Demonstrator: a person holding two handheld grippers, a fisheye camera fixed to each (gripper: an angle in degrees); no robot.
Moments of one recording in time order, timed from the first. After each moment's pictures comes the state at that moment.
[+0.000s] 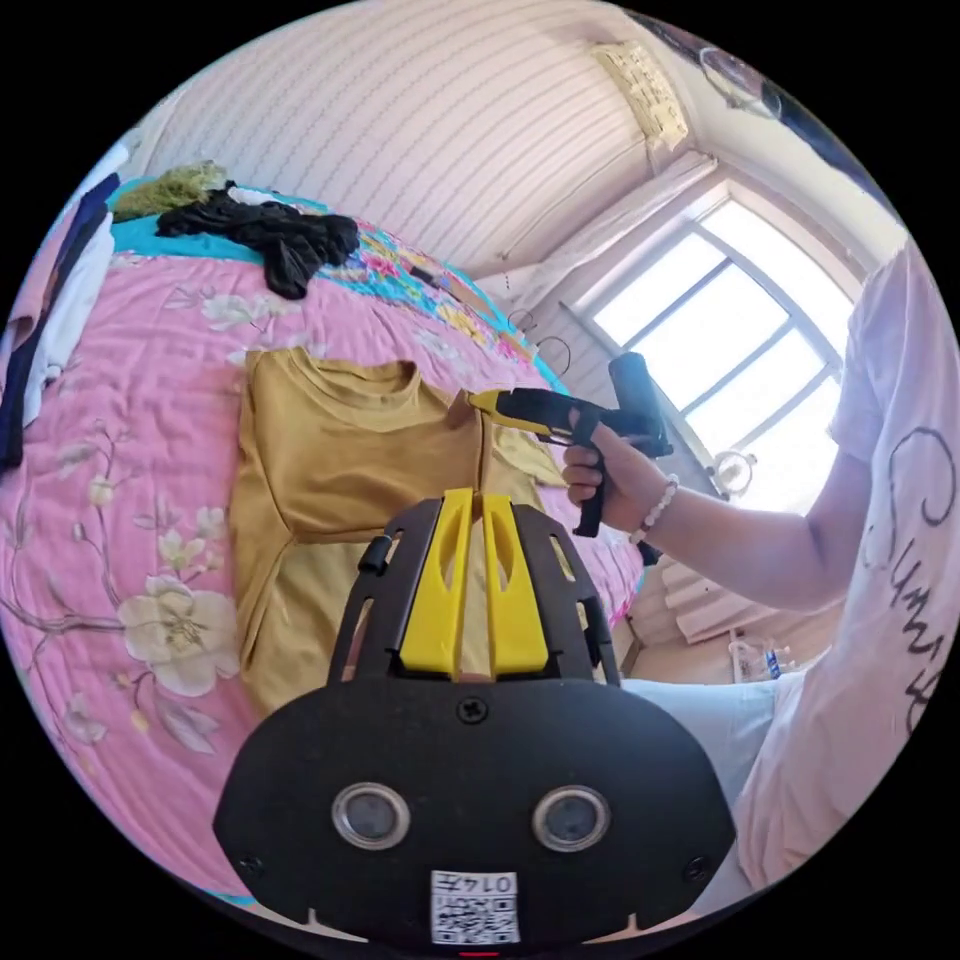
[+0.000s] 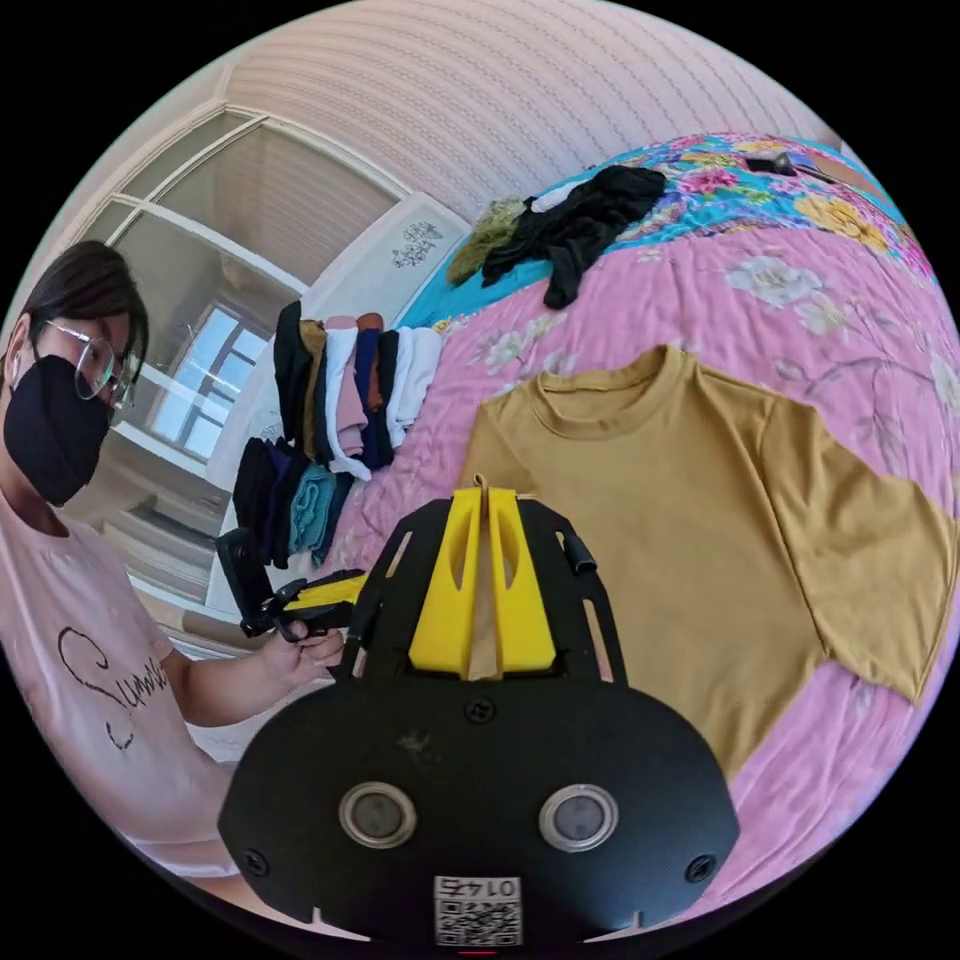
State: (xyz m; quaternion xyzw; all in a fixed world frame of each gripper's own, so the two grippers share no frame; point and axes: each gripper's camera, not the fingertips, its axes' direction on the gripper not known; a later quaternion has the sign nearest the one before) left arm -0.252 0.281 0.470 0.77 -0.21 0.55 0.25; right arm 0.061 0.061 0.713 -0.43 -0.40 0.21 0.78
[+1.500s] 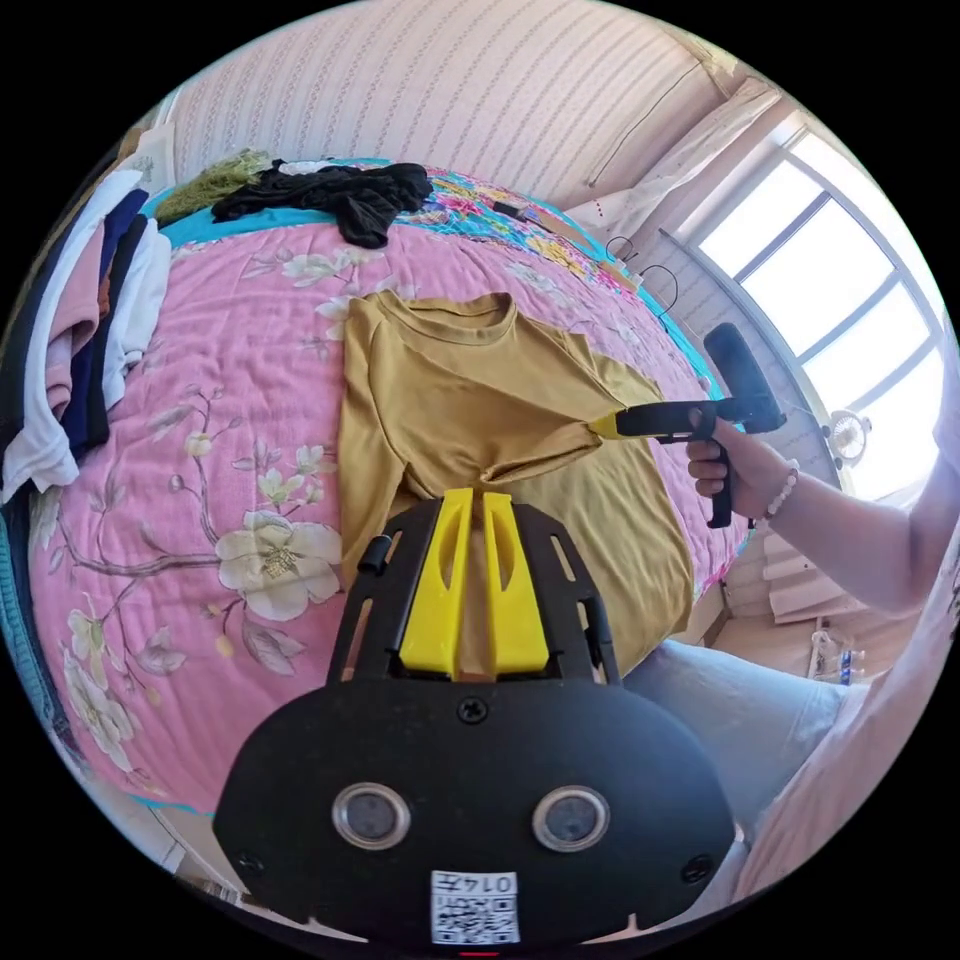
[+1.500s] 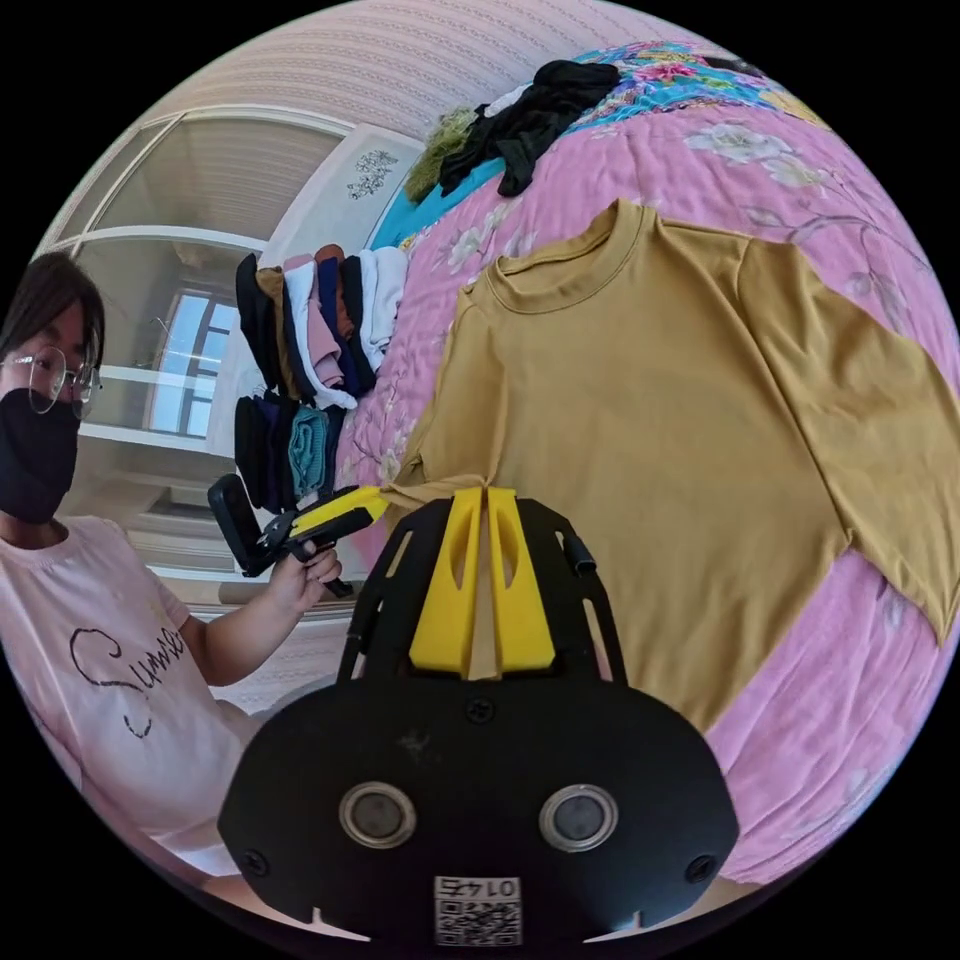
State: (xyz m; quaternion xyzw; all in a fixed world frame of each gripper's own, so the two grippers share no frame) left arm -0.160 0.243 0.460 0.82 -0.28 0.40 0.29; right arm 0.113 -0.002 0.665 -0.54 -0.42 0.21 0.70
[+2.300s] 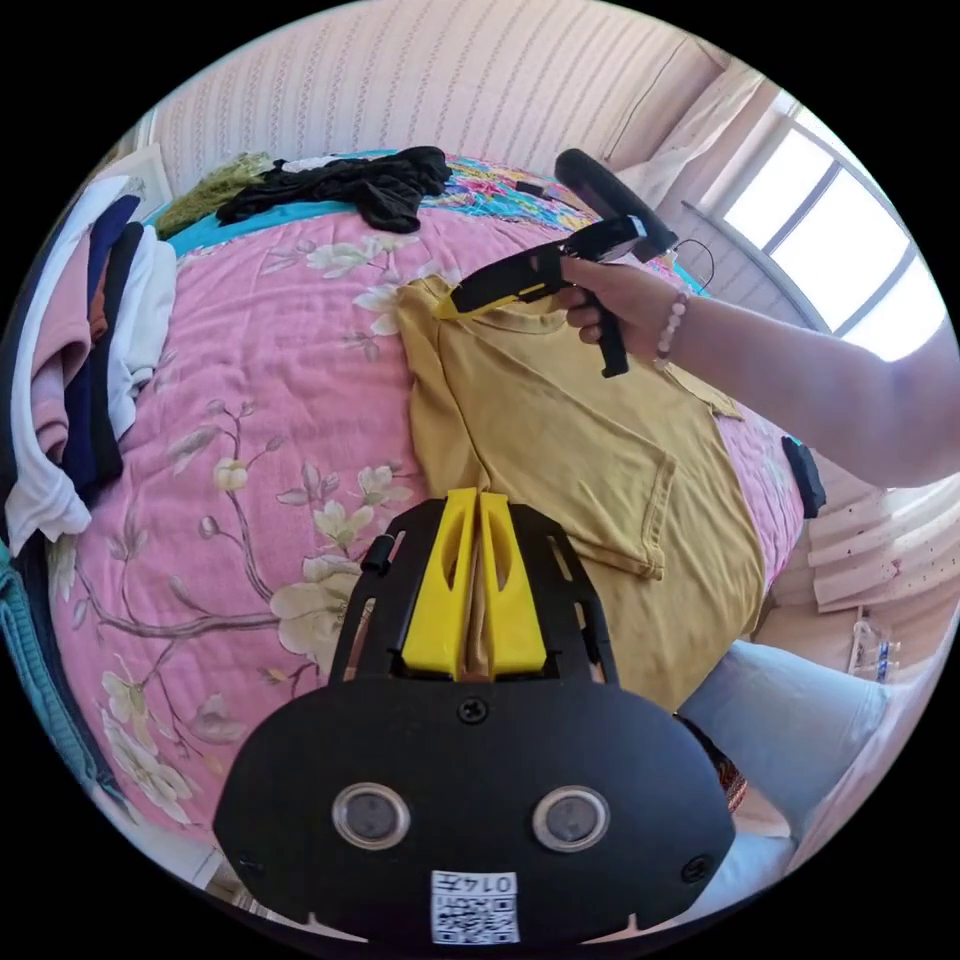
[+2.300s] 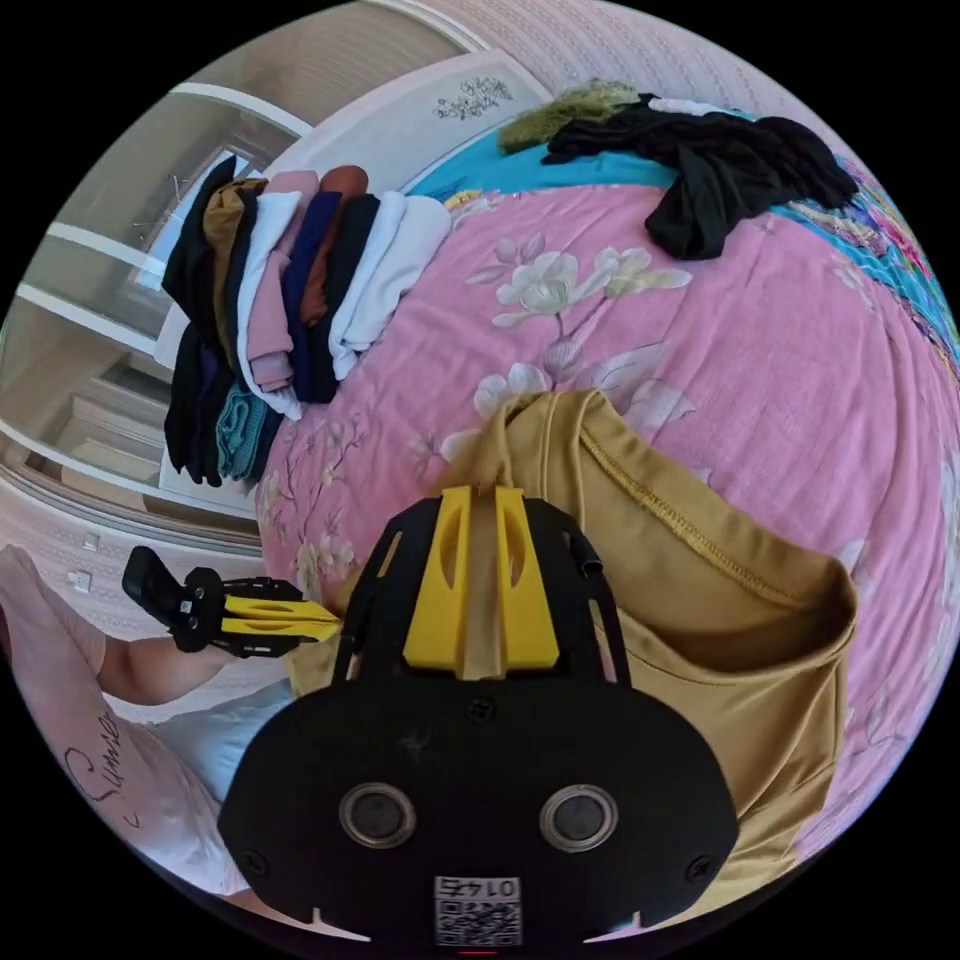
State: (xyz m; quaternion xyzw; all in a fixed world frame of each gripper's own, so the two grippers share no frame) left arm -0.123 0.253 0.379 0.84 -0.32 0.35 0.28; right arm -0.008 -0.048 0.776 -0.53 -0.46 0.01 0.71
